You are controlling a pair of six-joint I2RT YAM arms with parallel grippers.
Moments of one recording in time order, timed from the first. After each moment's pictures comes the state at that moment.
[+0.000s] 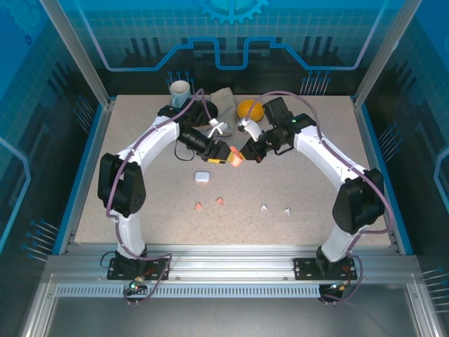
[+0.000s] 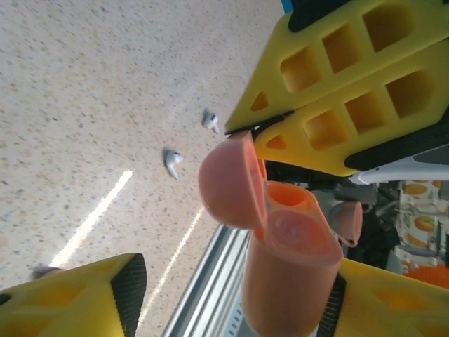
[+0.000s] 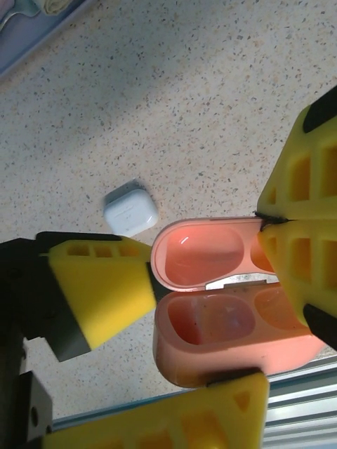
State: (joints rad) left arm -0.35 1.93 1.70 -1.16 1.02 0.09; right arm 0.43 1.71 1.53 -0.89 -0.60 -0.36
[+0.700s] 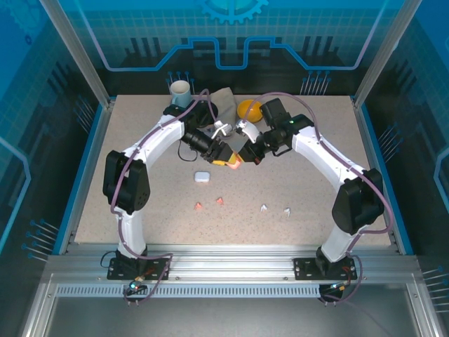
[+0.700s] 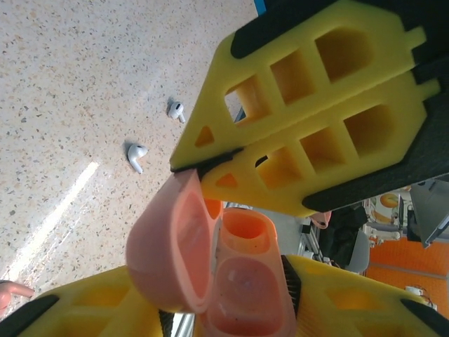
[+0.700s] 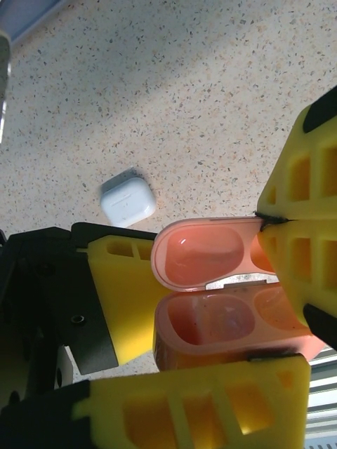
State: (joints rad) left arm -0.37 1.97 1.75 -1.23 1.10 0.13; right arm 0.45 1.71 1.53 -0.90 -0.60 -0.36
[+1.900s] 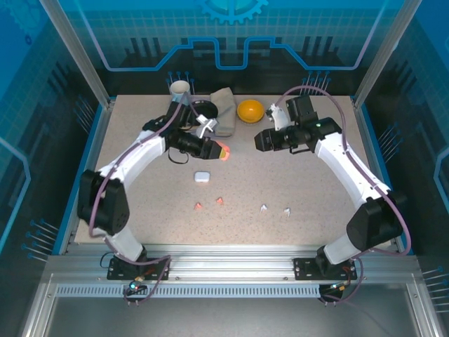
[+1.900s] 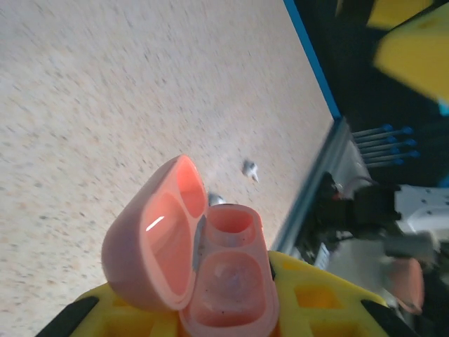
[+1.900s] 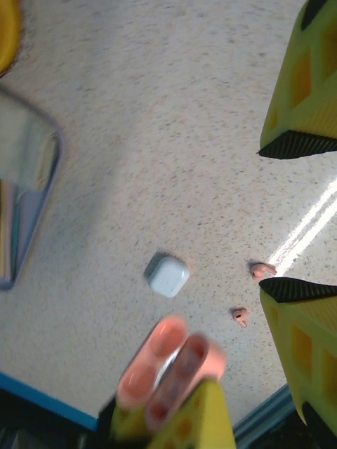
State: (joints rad) left arm -0.31 1.66 1.38 -0.69 0.85 -0.12; right arm 0.33 1.53 1.43 -0.83 -0.40 0.17
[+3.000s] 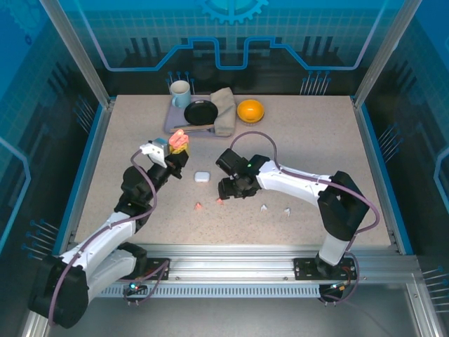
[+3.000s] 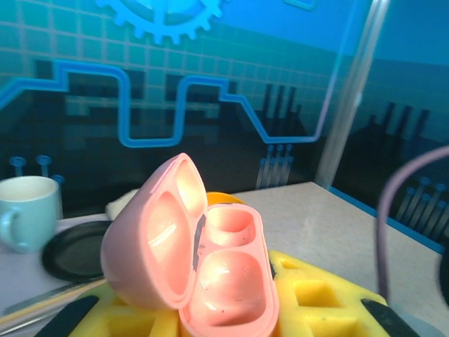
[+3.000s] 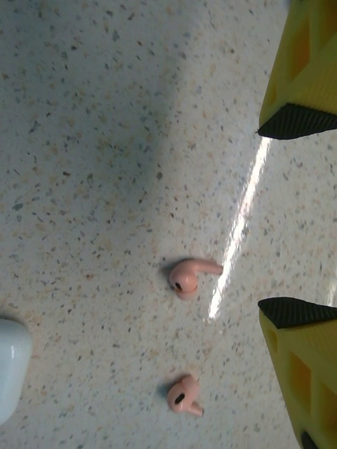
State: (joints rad) left arm -0.31 0.93 0.40 0.65 0.14 -0.17; right arm 0.87 1.74 1.28 -0.78 0.02 0.72
